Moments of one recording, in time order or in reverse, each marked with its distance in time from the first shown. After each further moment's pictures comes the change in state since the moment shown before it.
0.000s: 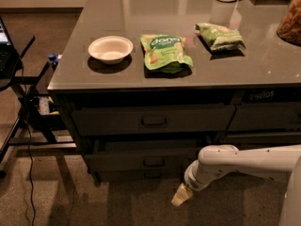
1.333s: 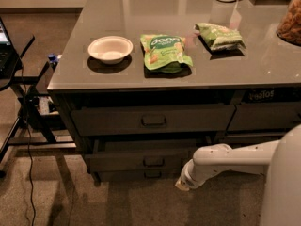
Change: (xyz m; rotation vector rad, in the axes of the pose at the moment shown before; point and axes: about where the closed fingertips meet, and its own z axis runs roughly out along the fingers) arm -0.006 -0.013 0.015 0.045 0.009 -0.019
